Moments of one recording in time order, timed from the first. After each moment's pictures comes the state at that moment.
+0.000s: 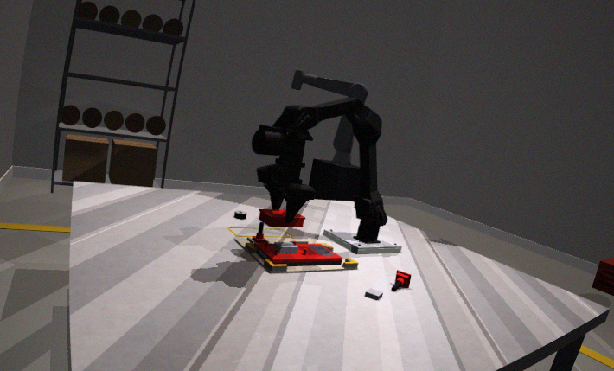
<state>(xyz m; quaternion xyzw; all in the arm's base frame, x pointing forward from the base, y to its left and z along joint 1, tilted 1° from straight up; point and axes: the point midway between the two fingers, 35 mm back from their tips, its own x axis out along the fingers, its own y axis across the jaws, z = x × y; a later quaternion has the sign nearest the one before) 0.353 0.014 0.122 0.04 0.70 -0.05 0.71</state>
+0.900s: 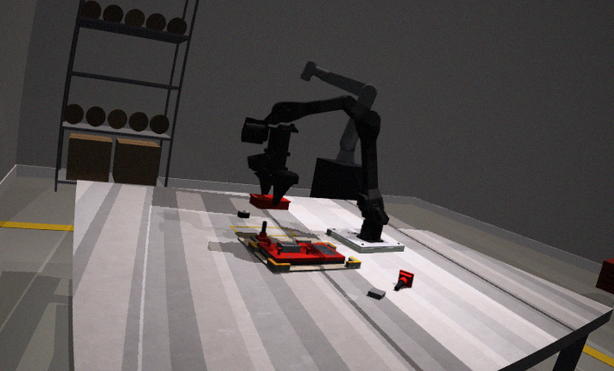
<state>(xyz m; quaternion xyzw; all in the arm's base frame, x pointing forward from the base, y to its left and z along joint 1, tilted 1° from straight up) 0.318 -0.116 0.128 0.04 0.70 -0.05 0.71</state>
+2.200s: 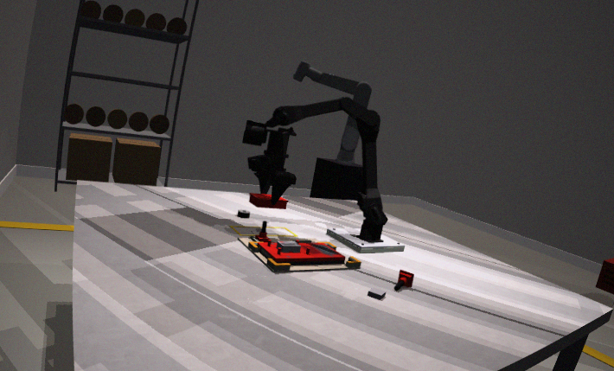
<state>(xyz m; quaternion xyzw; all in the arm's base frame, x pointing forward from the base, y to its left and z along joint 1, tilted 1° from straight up) 0.288 -0.167 0.118 0.04 0.69 -0.06 0.72</state>
